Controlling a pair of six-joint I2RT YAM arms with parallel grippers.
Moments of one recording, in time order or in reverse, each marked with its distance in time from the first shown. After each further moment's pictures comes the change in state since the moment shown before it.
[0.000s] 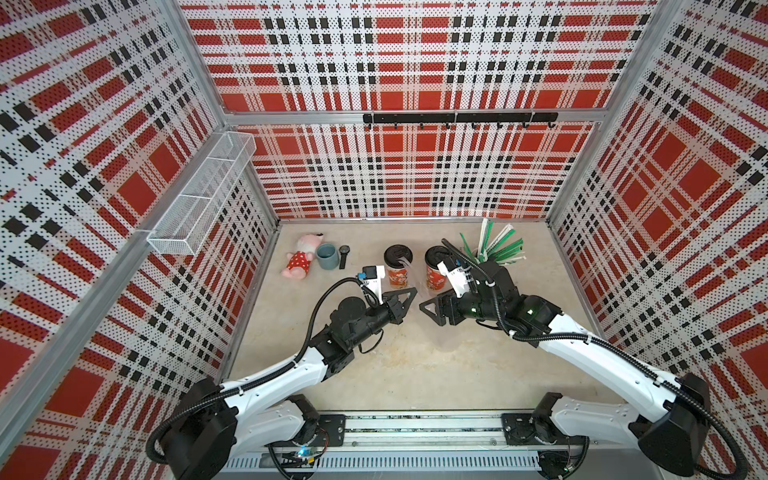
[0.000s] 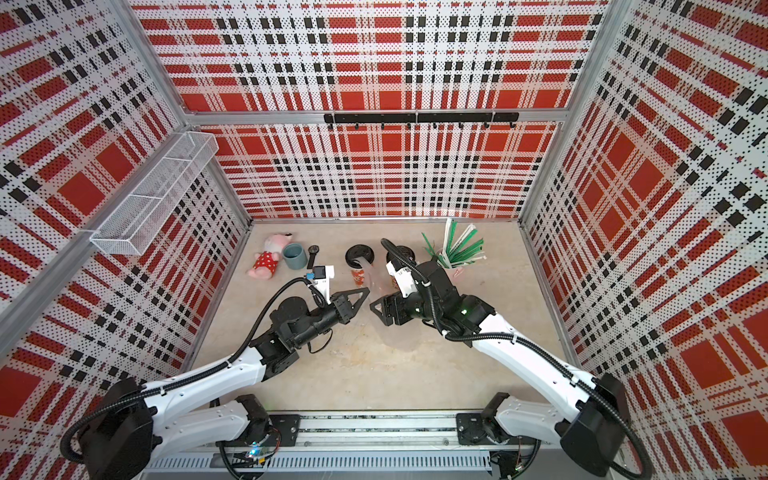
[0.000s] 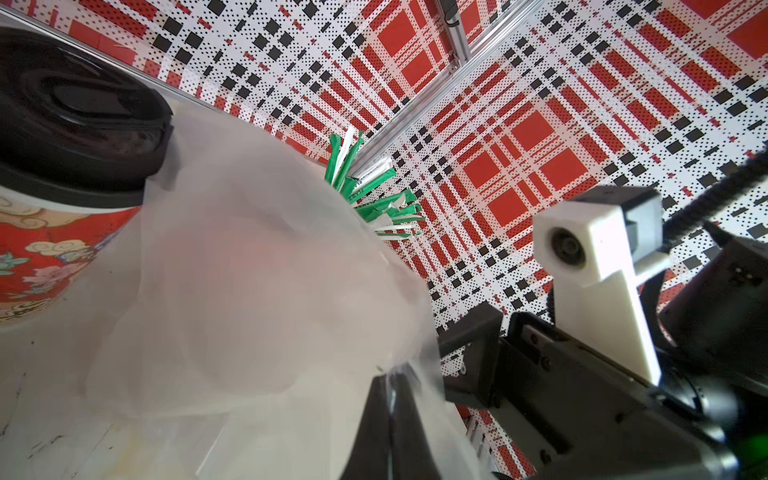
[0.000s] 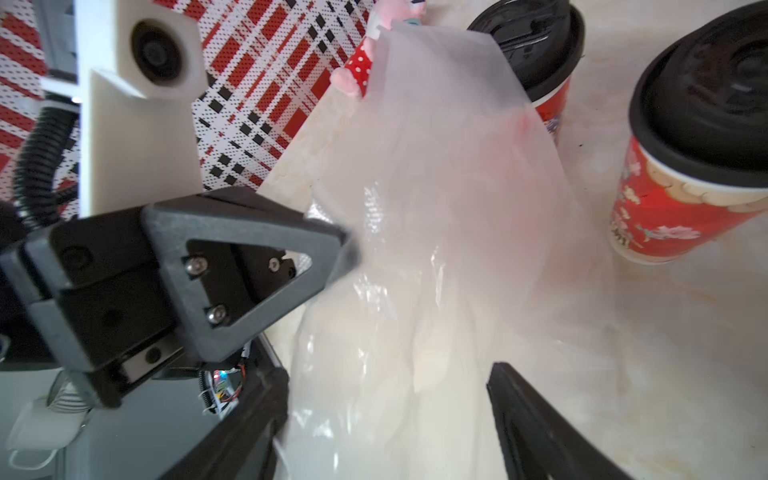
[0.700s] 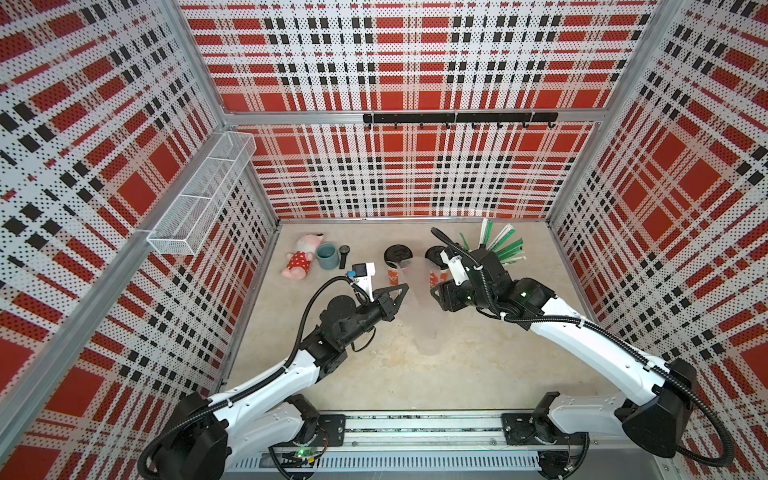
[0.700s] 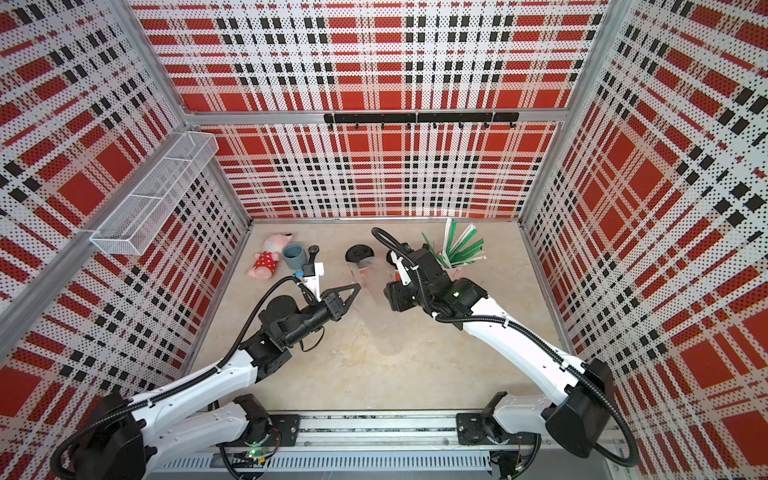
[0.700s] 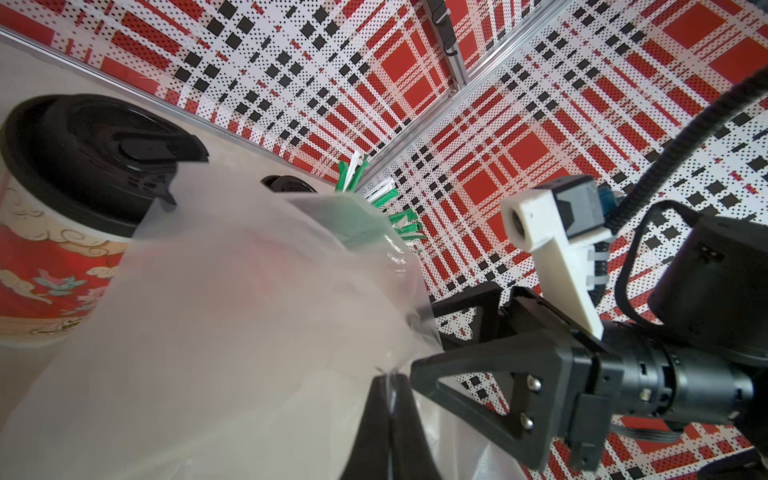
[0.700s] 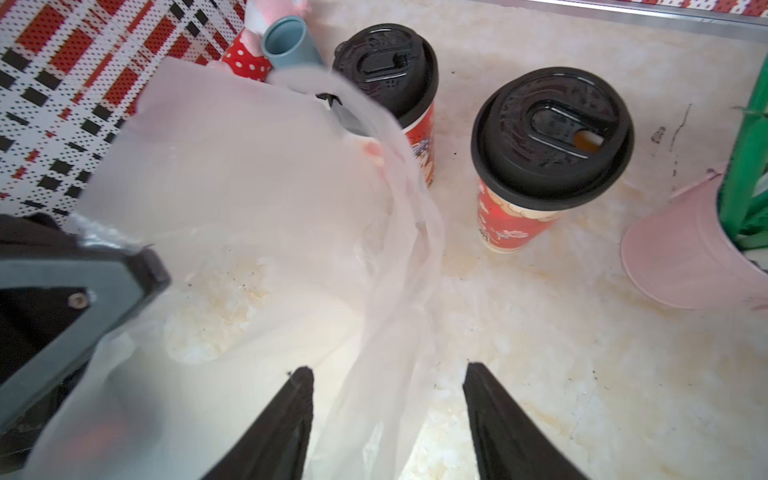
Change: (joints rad) left arm 0.063 -0.082 -0.016 -0.045 0.026 0.001; right arm 0.000 0.101 0.173 -0.211 0.275 -0.064
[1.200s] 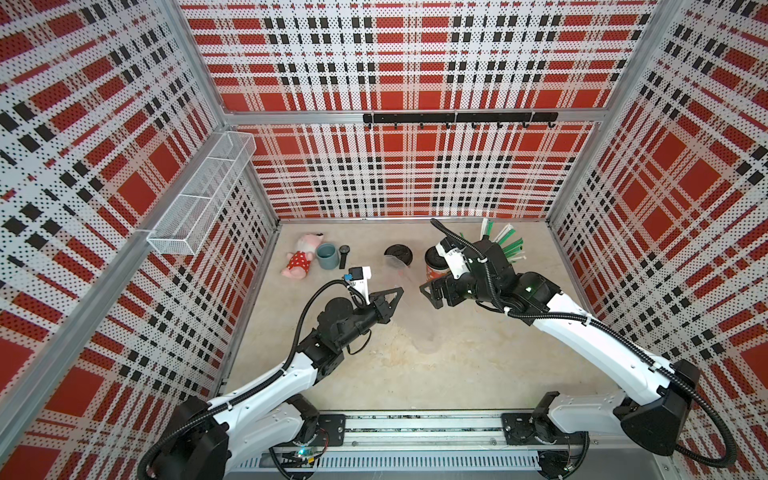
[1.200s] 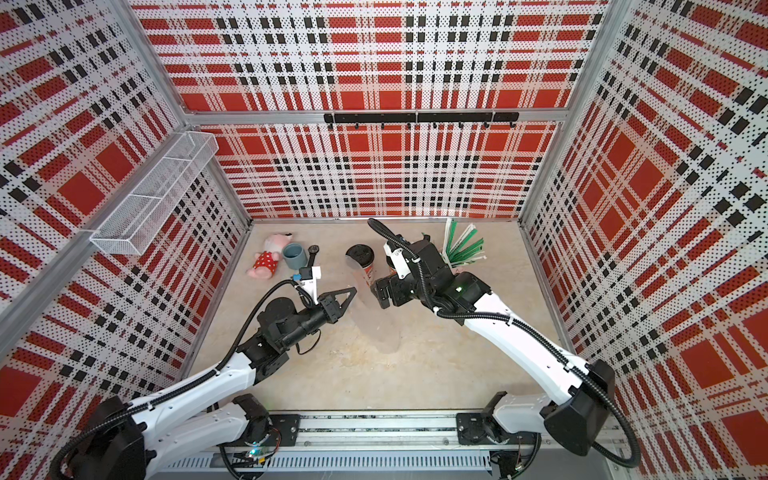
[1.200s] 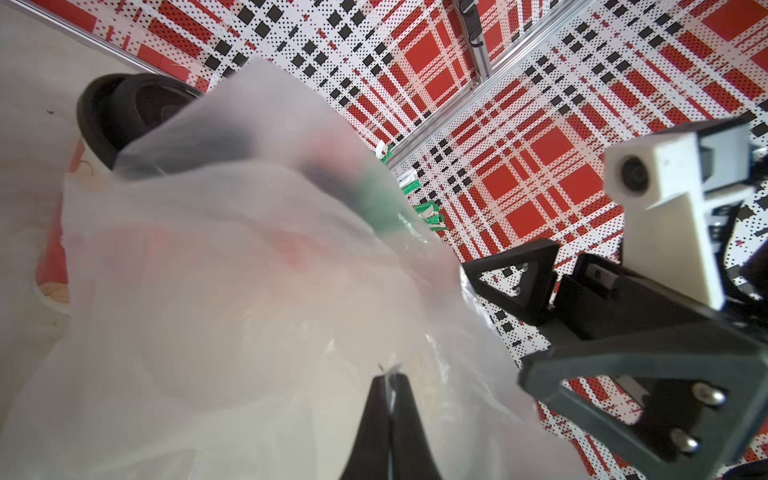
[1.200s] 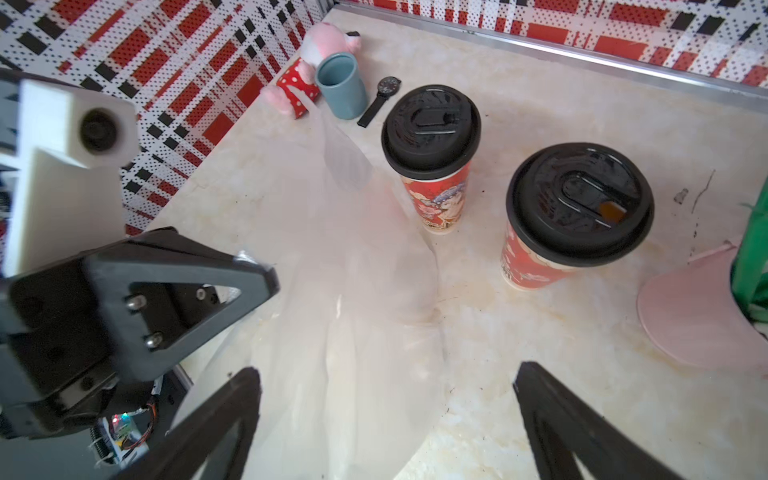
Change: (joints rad) left arm 0.039 -0.015 -0.040 -0.023 0.022 -0.001; right arm -0.009 0.004 0.093 -0.003 -0.094 -0.071
